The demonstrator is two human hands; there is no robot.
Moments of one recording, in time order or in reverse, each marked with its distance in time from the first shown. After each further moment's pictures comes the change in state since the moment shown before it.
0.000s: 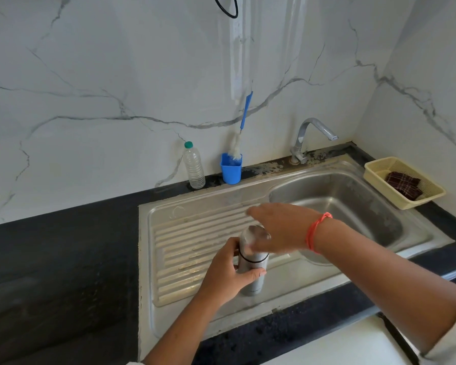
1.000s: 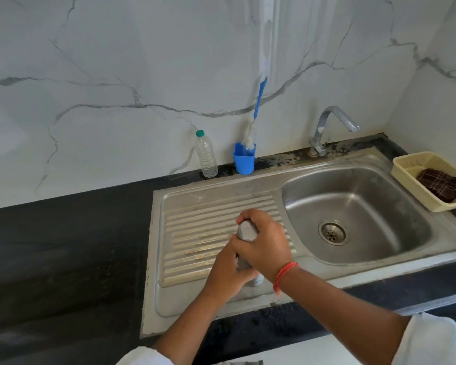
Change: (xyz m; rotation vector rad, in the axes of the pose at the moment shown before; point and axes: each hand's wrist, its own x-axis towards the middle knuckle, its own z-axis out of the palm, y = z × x) left_hand -0.007 -0.005 0.030 -0.006 0.047 -0.147; right_hand 0.020 -0.019 0.106 0.856 0.710 0.064
